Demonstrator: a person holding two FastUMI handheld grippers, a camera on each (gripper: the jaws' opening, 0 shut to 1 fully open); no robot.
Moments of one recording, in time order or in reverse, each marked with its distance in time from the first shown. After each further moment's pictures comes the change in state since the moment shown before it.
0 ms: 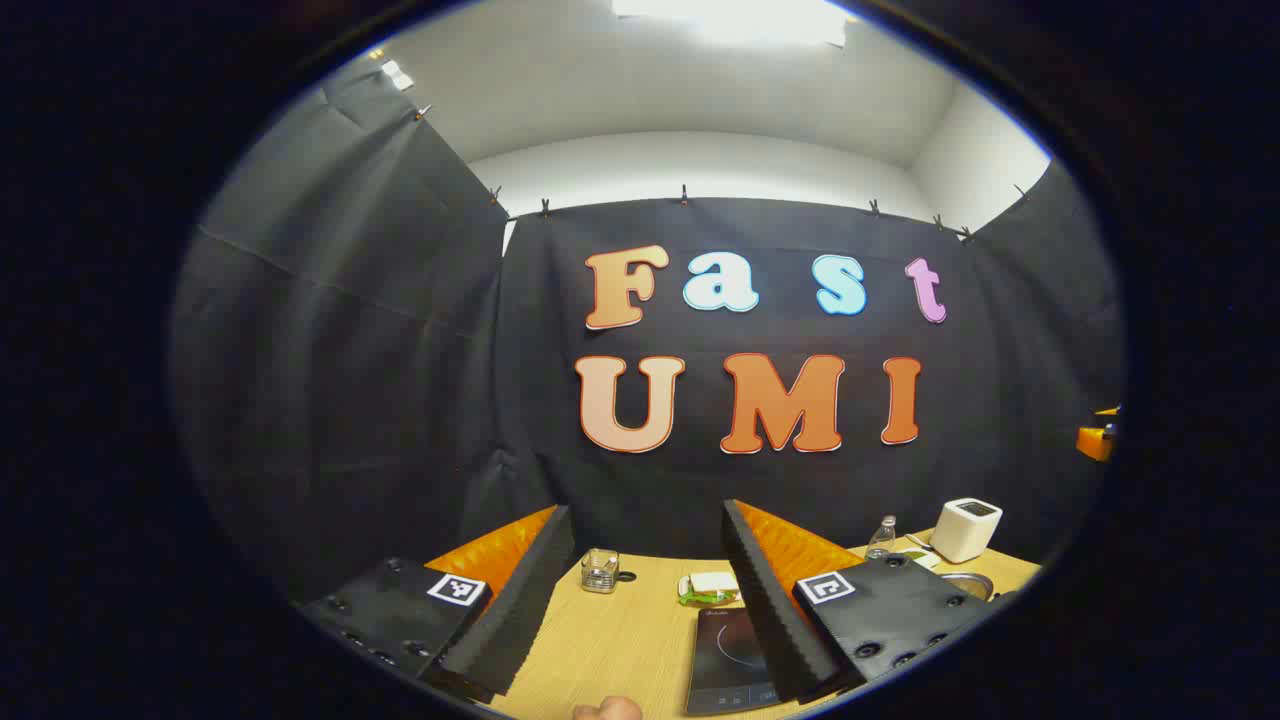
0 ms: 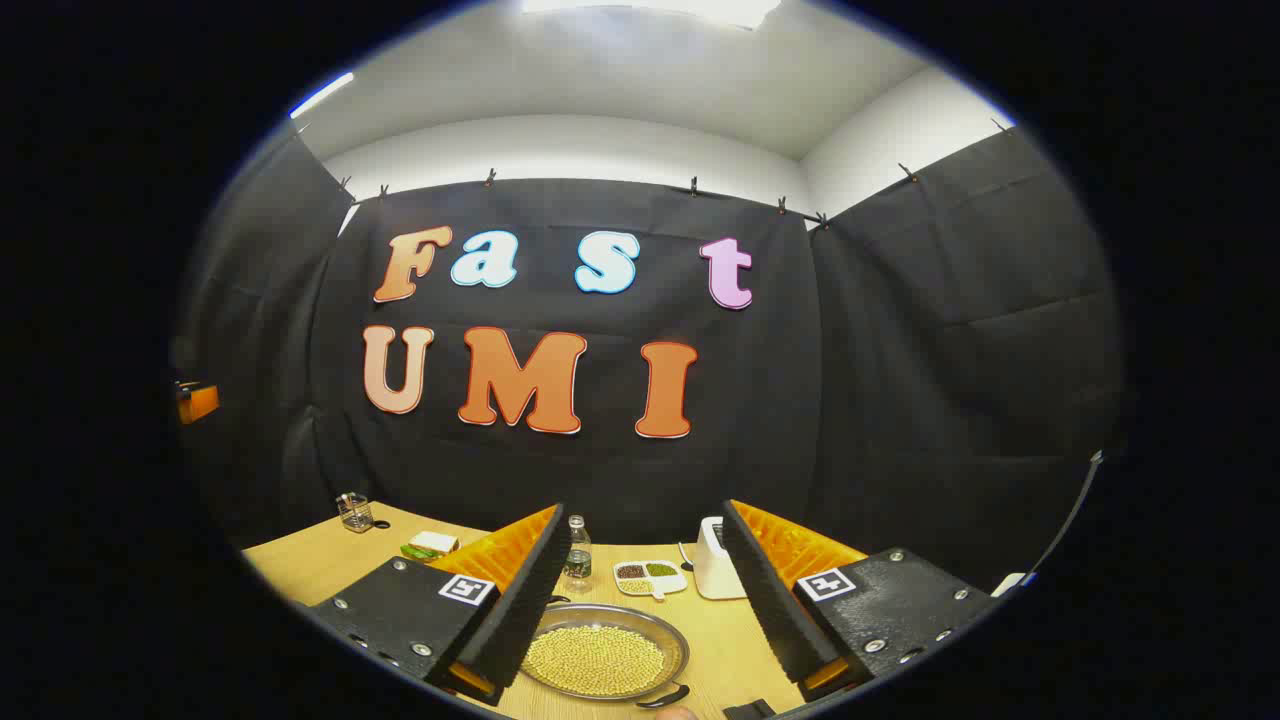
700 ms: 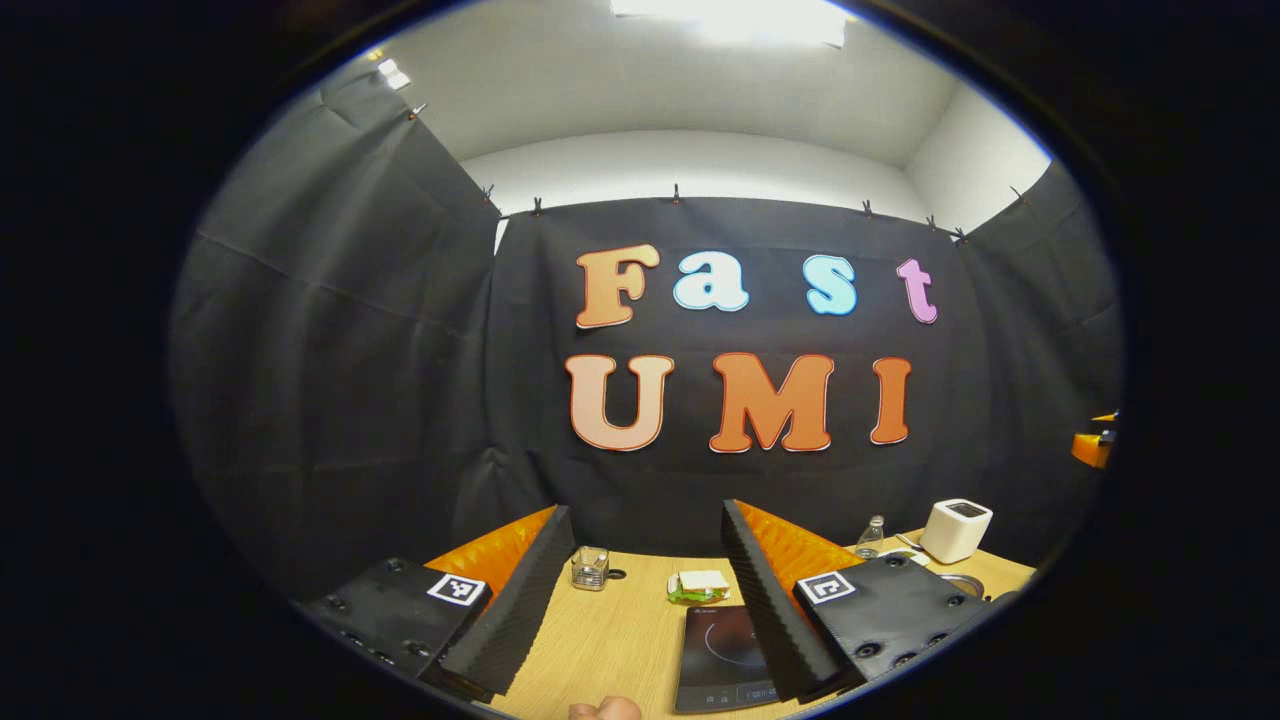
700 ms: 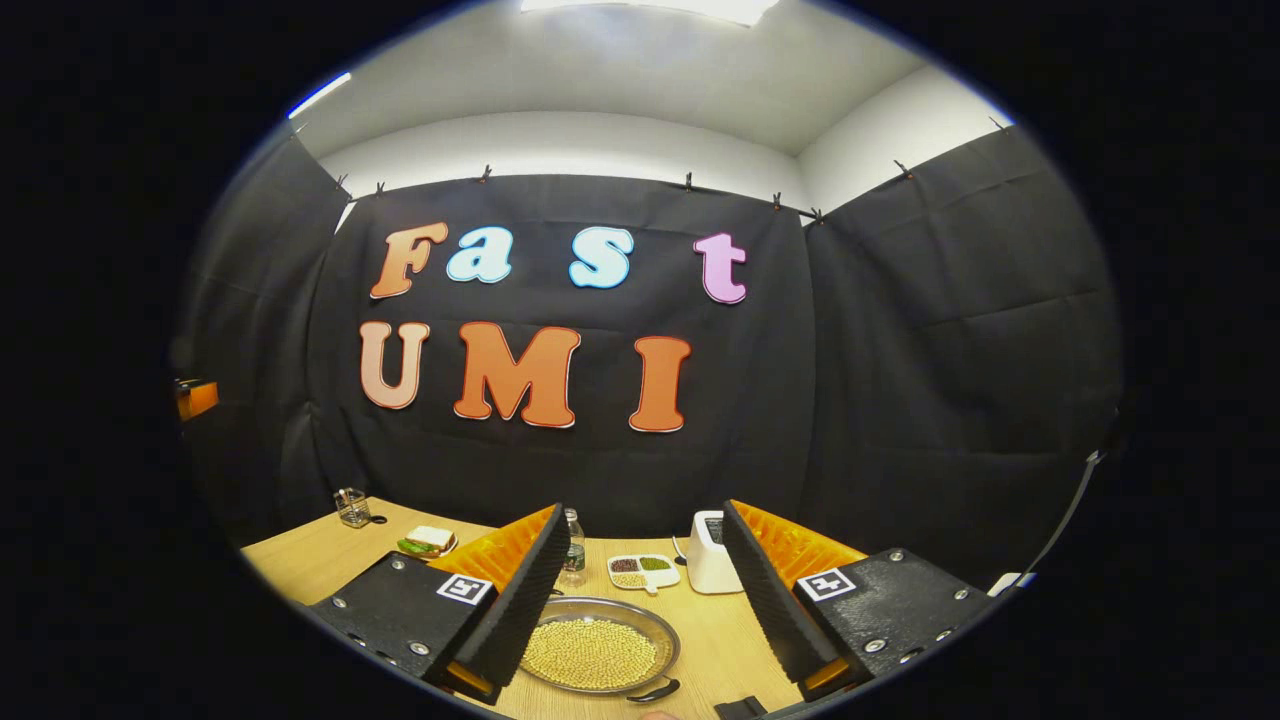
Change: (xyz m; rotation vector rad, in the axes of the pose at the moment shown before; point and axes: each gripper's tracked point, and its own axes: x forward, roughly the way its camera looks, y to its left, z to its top) left arm -0.004 -0.009 0.004 -0.007 0.009 -0.021; right arm -0.006 -0.008 -0.002 -0.005 0.025 -0.009
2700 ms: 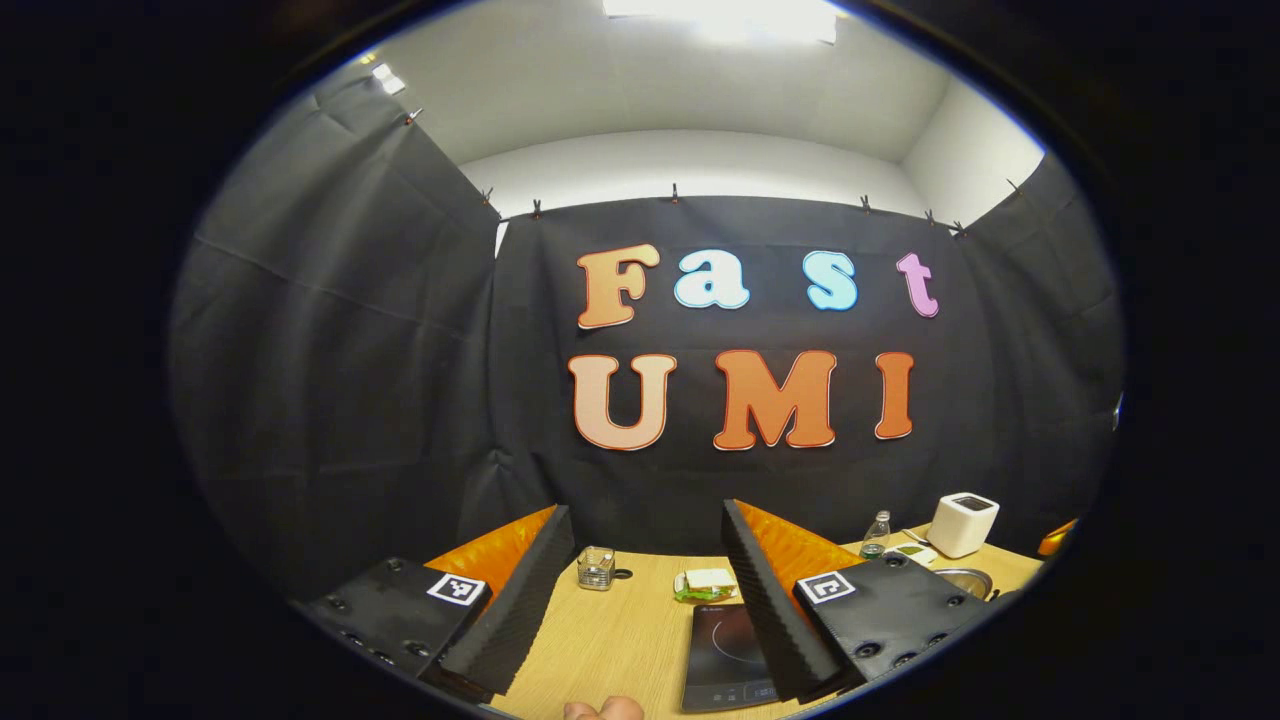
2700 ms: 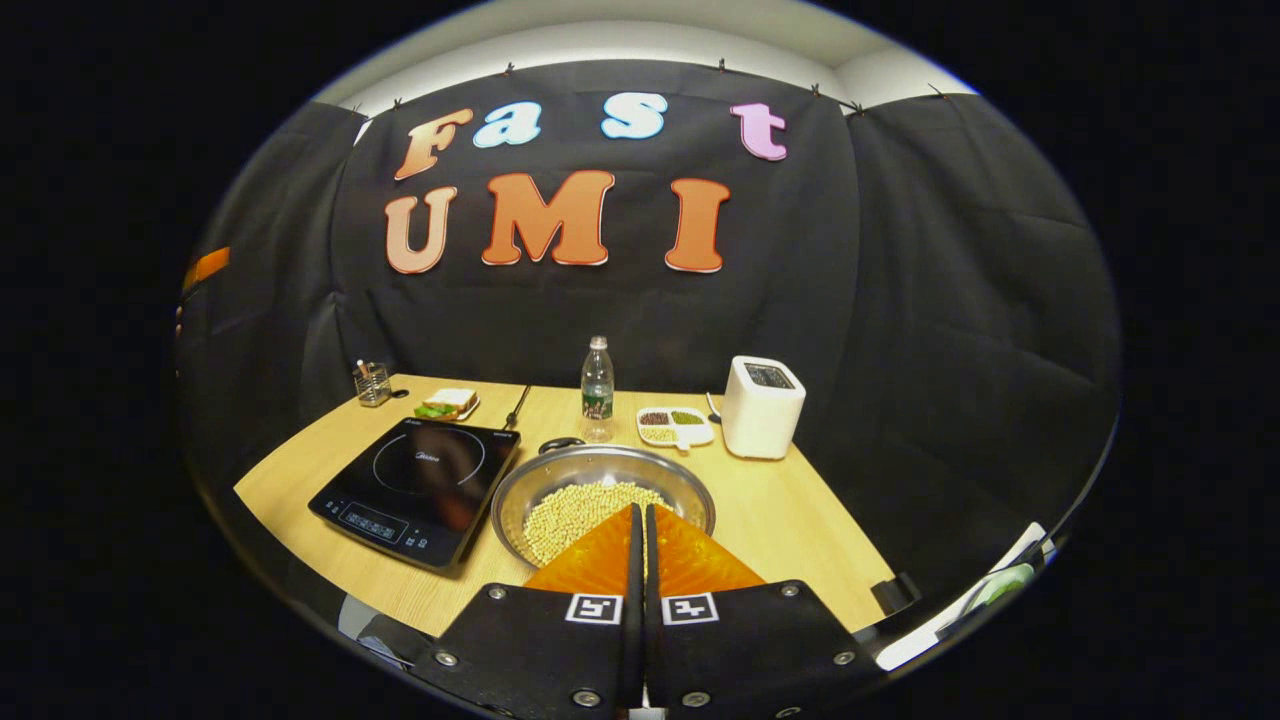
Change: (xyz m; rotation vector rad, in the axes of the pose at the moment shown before) left arm 0.000 0.007 -0.003 0.021 0.001 0.008; right arm -0.023 0.017 -0.207 -0.022 0.426 0.124
